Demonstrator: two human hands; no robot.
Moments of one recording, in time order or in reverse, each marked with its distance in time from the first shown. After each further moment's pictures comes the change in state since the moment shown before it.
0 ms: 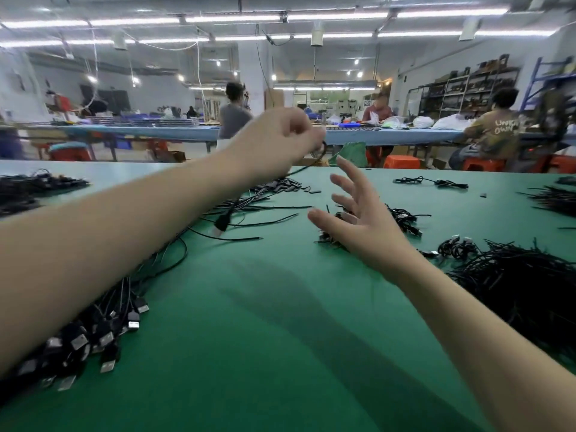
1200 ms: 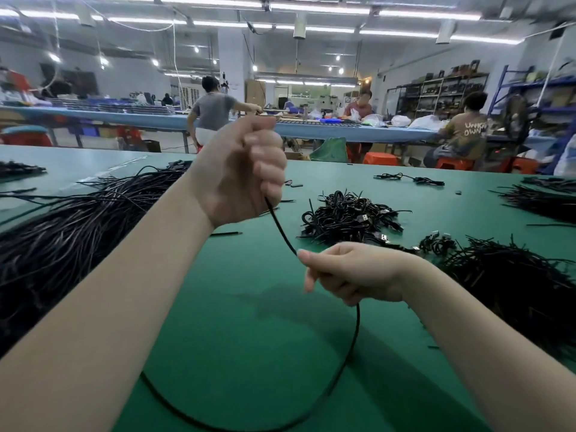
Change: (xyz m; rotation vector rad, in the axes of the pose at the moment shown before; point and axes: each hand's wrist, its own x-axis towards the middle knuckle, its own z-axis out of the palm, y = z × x) left_hand -0.003 -0.044 0.020 -1.470 -0.582 -0.409; right_hand -0.009 0.021 -0.016 0.023 -0.642 0.599
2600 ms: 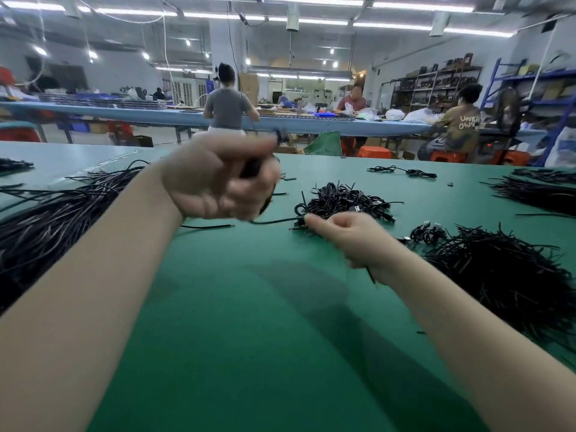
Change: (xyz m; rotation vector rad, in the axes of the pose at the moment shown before) left_hand -0.013 0.004 -0.012 0.408 -0.220 -0.170; right_hand 0.001 0.004 -0.003 -0.058 0.584 -0.098
